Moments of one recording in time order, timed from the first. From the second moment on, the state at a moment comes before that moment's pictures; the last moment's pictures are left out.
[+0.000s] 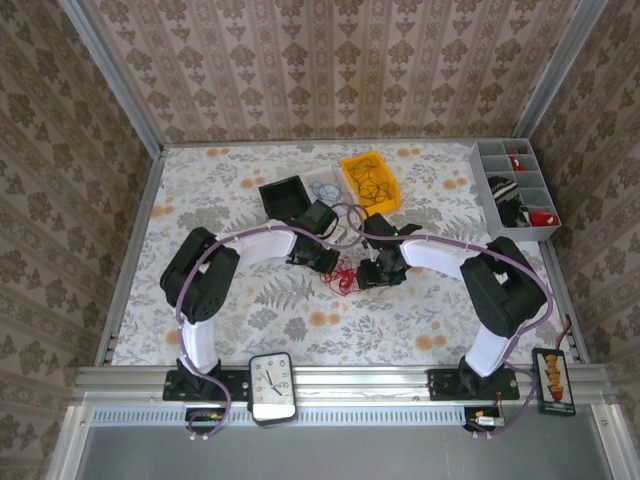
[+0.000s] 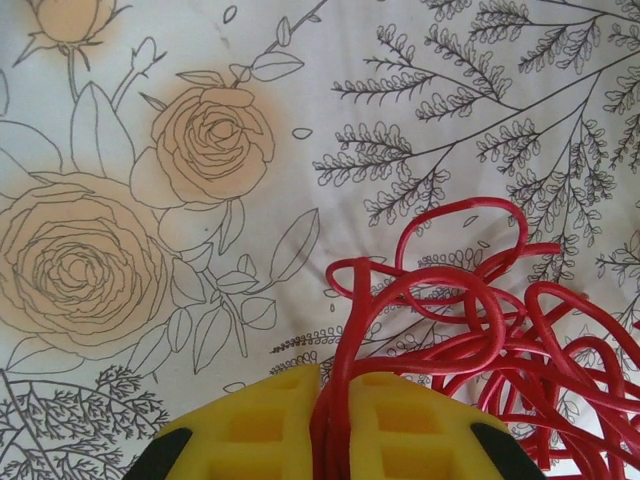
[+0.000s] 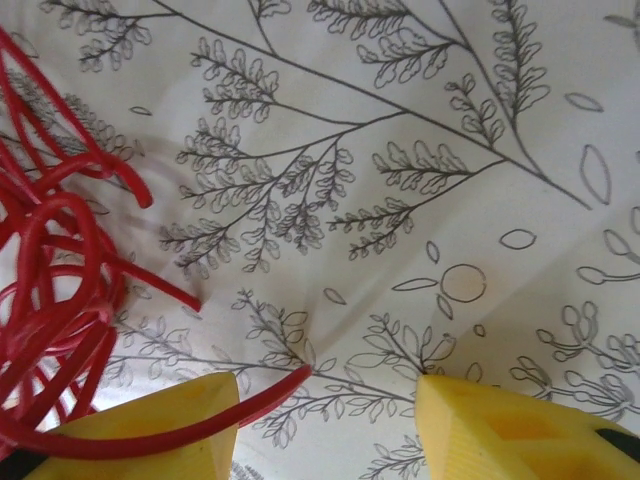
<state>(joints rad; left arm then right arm) -0.76 1.89 1.22 -0.54 0.20 -0.14 0.58 1.74 1.01 -0.64 -0.09 0.43</state>
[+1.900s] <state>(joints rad) -0.68 1.64 0.98 -0.45 0.12 -0.31 0.57 1.54 1.00 -0.46 -0.02 0.39</state>
